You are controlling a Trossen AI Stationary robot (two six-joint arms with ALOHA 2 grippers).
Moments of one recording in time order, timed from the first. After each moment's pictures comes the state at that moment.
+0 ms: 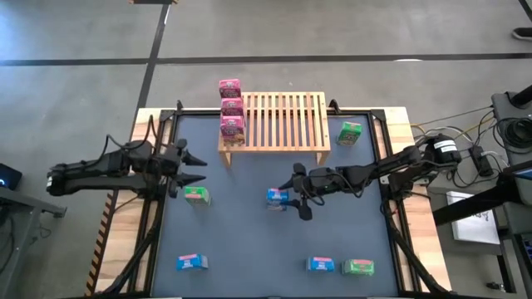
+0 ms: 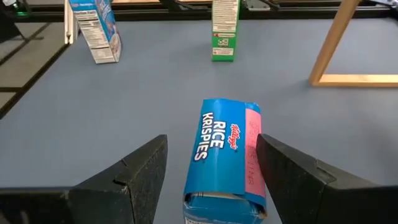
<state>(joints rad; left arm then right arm) 0.11 0.35 0.47 -0.33 0.13 -0.13 0.11 1.51 0.70 0.40 -0.01 0.05</state>
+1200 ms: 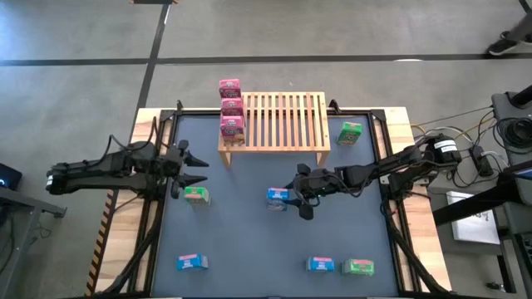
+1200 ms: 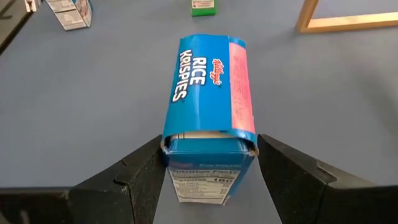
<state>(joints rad) 0.10 0.37 0.45 -0.31 0.11 -0.14 0.10 1.51 0.70 0.26 0.03 0.13</state>
